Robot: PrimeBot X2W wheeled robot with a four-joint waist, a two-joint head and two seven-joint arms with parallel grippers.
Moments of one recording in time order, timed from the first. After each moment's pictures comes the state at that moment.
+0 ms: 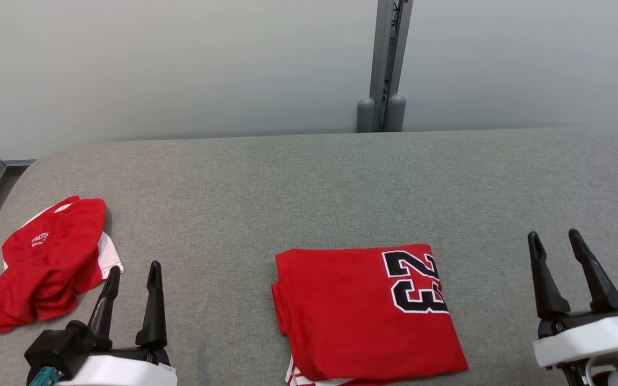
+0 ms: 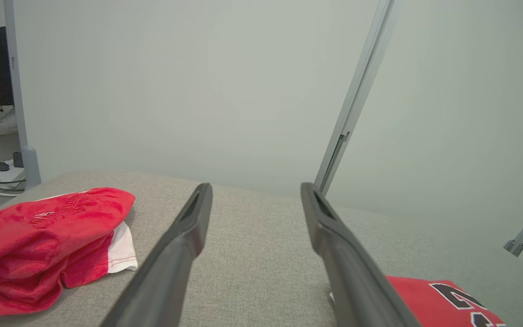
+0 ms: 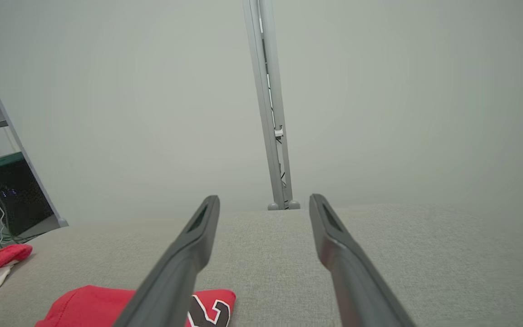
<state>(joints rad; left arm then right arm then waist) 0.02 0.05 0.01 0.18 -0.35 -0.10 -0.26 -0.09 -0.20 0.08 0.20 0.39 0.13 -0.26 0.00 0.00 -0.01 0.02</state>
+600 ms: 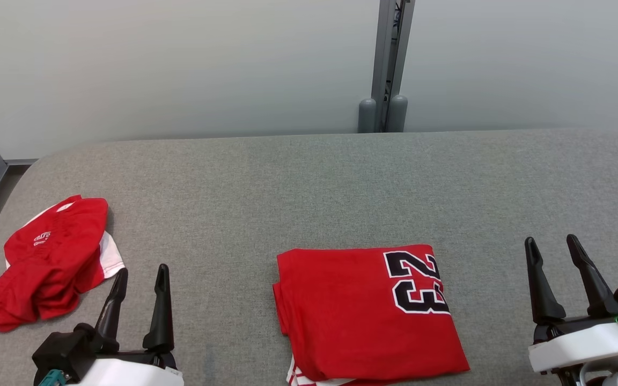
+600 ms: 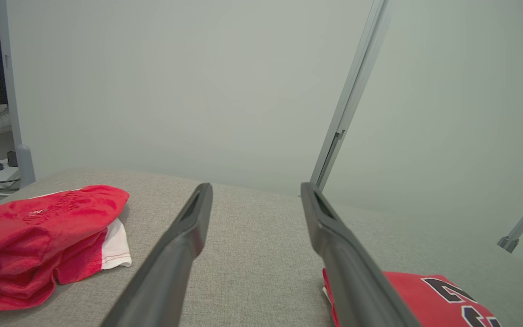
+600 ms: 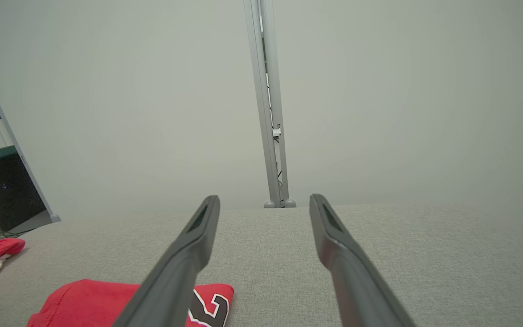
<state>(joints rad) 0.04 0.05 -0.01 0.16 -0.36 -0.09 -0.26 -0.05 -0.15 0.04 0.17 0.31 0.13 -0.26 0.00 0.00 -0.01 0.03</state>
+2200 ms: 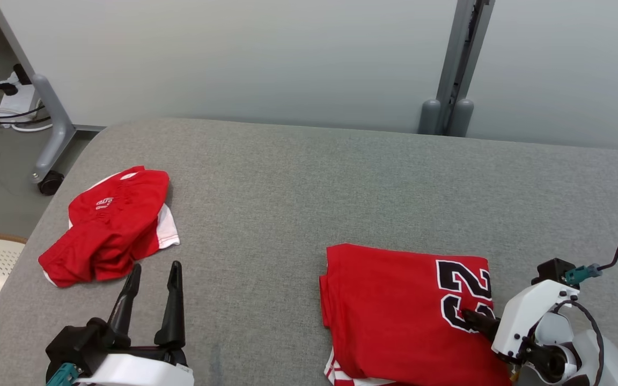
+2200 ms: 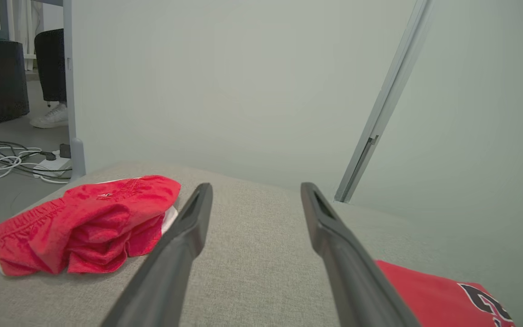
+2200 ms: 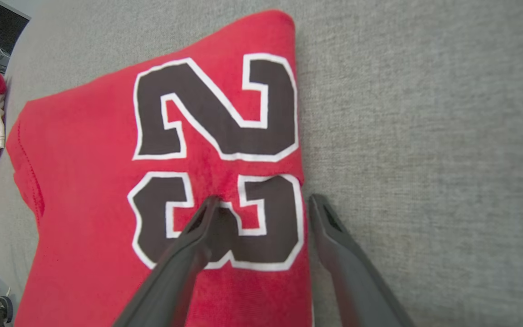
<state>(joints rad) 0.02 0.05 -0.05 0.17 -0.36 -0.09 -0.26 -0.41 -0.13 0.16 0.86 0.70 0.13 0.47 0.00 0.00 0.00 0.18</state>
